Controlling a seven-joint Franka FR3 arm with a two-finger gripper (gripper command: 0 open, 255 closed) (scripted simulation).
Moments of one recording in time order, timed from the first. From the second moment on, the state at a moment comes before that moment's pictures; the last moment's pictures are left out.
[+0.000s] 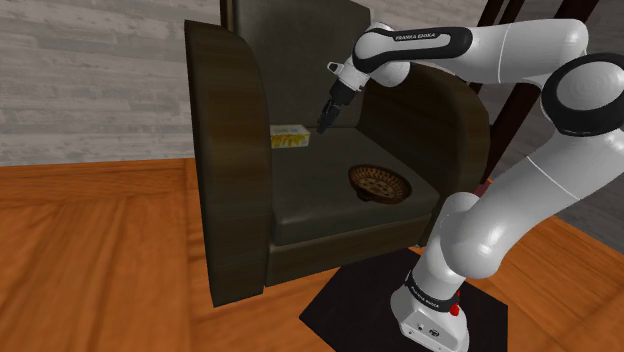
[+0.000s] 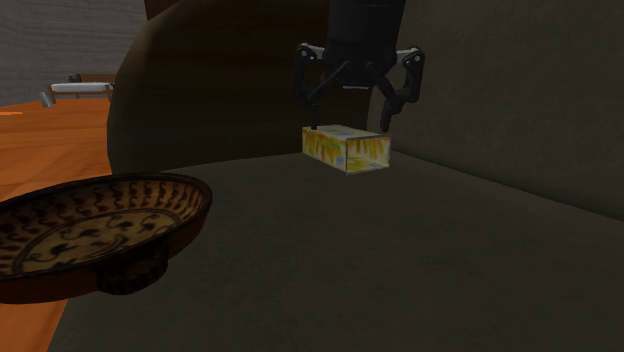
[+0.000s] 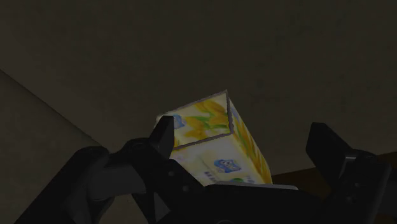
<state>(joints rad) 0.19 -0.38 -0.42 -2.22 0.18 2.10 -0.90</state>
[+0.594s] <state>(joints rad) 0.22 -0.33 -0.43 -2.26 0.23 2.20 -0.94</state>
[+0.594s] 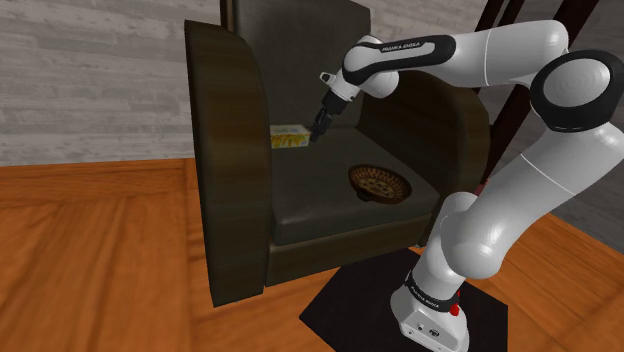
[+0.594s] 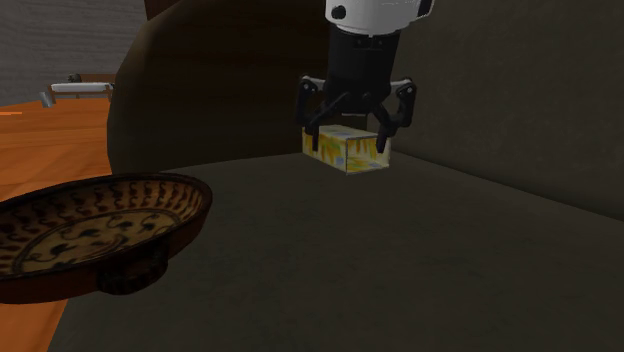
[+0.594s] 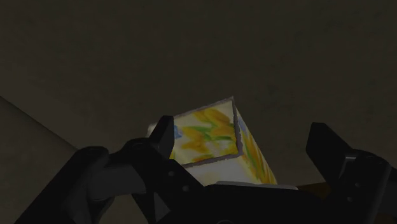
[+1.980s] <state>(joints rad) 0.22 -0.34 -0.42 -2.21 0.21 2.14 -0.92</state>
